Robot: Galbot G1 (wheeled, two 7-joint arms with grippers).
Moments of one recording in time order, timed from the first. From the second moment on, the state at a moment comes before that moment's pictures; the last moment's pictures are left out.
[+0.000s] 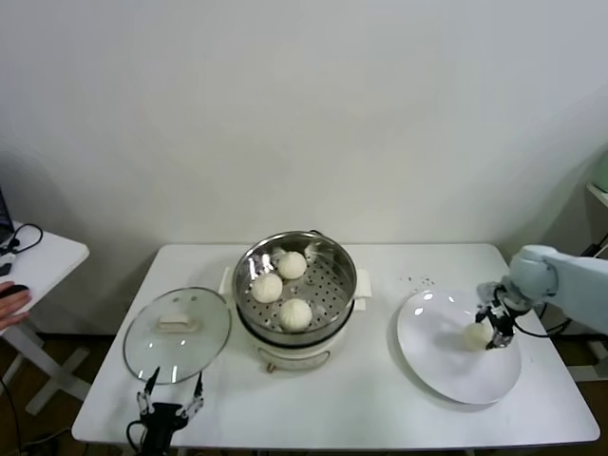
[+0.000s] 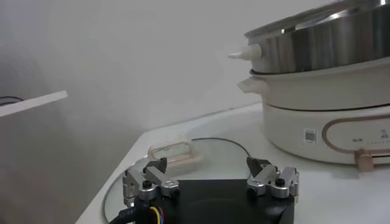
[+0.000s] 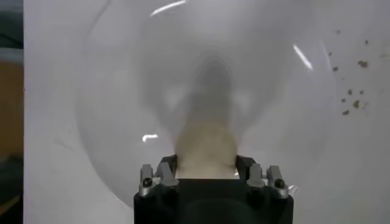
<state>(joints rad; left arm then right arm) 1.69 -1.54 -0.71 -1.81 0.13 -0.19 0.08 0.56 0.59 -1.67 1.29 0.29 -0.18 -0.92</state>
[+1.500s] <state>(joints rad) 1.67 -1.53 -0.71 -1.81 0.11 -0.19 0.08 0.78 1.14 -1.60 1.33 0.66 -0.35 -0.87</state>
